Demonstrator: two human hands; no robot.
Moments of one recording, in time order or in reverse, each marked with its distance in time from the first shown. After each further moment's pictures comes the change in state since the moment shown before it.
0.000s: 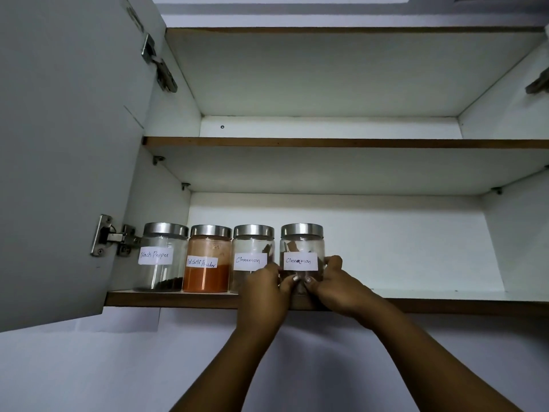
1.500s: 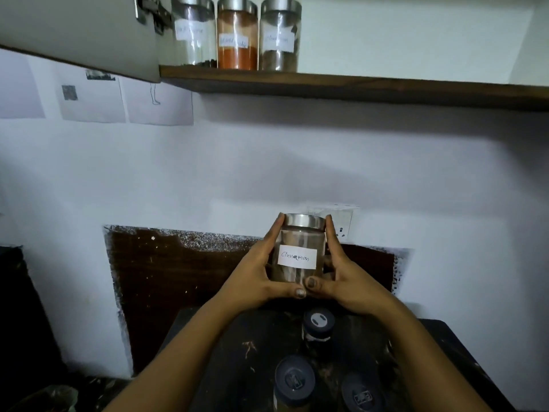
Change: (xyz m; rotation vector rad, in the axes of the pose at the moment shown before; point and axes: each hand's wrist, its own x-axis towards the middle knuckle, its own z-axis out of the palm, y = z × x) left_hand -0.331 -0.049 -0.101 -0.570 -0.747 -0.310; right_hand -0.309 0.081 0.140 0.493 -0.542 0.058
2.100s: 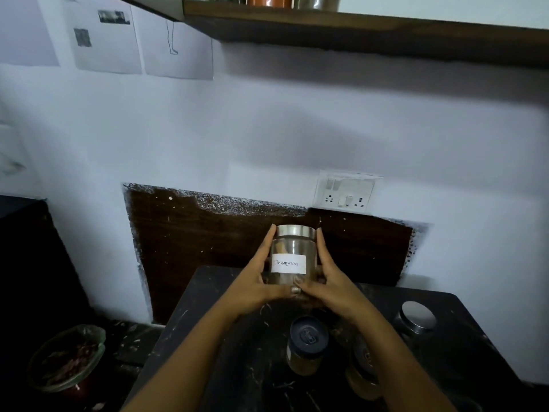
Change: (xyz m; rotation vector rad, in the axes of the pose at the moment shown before) left_hand -0.053 -0.057 0.005 -0.350 0.017 -0.249; right_hand 0.012 0.039 0.074 0.280 -0.022 0.151
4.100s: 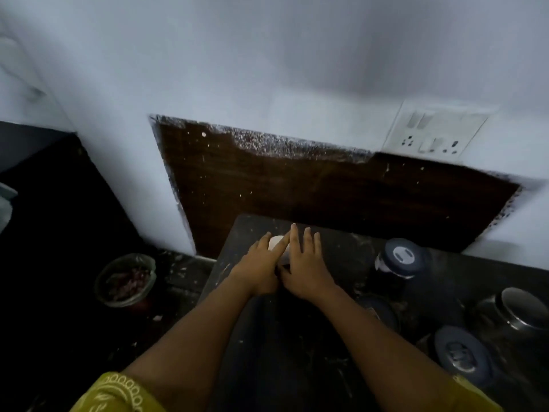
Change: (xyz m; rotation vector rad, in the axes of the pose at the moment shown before) left_hand 0.041 -0.131 -0.091 1.006 -0.126 -0.385; right_hand 0.142 0.089 0.110 -0.838 -0.059 0.134
